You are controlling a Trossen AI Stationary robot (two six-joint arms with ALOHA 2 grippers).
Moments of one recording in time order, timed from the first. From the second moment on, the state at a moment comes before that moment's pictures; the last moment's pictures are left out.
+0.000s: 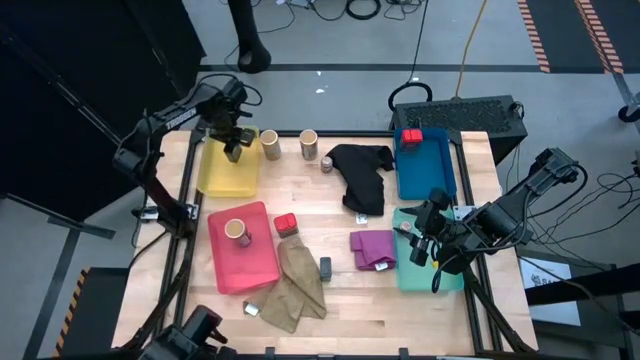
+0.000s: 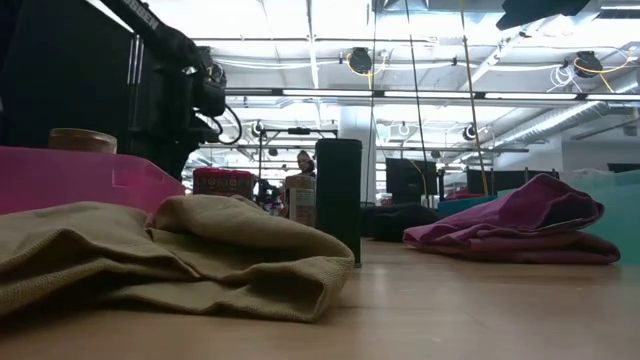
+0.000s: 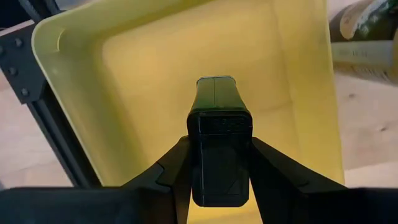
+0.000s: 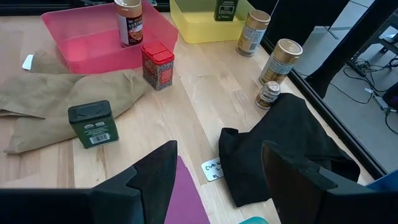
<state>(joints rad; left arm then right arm) 1.04 1.66 1.31 -1.16 -0.05 -0.23 0.66 1.08 1.04 -0.93 0.86 0.72</state>
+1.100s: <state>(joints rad) 1.05 1.63 1.36 -1.19 -0.08 -0.18 0.66 1.08 1.04 -0.93 0.86 0.72</state>
